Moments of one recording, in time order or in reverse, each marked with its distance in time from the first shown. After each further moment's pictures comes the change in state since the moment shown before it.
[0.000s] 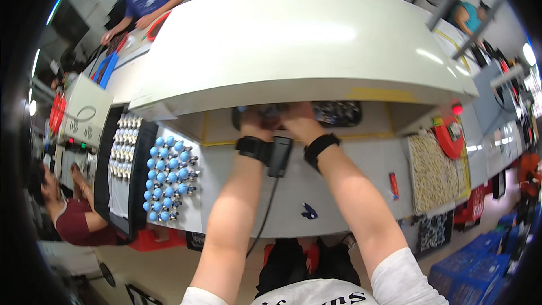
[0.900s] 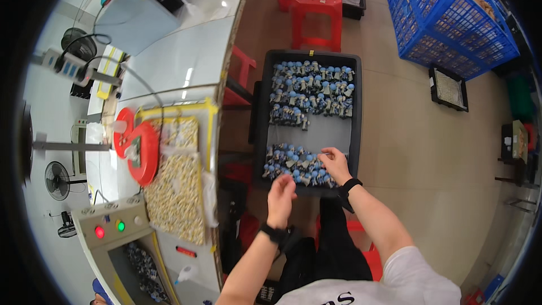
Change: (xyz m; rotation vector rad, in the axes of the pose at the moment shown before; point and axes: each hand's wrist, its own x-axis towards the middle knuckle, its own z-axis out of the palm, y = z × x) left_hand -0.257 -0.581 0.004 1.531 -1.085 -0.348; right_hand -0.675 0.308 -0.061 0.953 1.140 1.472
